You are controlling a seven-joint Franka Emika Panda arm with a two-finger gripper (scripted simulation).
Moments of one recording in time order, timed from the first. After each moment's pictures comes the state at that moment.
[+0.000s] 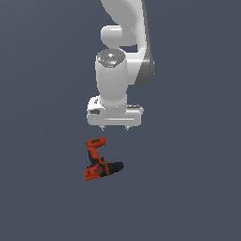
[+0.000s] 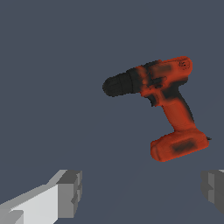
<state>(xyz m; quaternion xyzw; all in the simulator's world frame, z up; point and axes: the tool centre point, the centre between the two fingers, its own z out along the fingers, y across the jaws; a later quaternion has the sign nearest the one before) 0.011 -0.022 0.186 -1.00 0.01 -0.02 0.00</state>
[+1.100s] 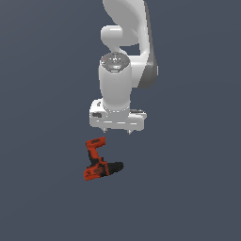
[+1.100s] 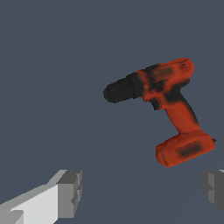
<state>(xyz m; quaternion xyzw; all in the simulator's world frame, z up) 0.024 -0.013 0.183 -1.00 0.05 -0.02 0.00</state>
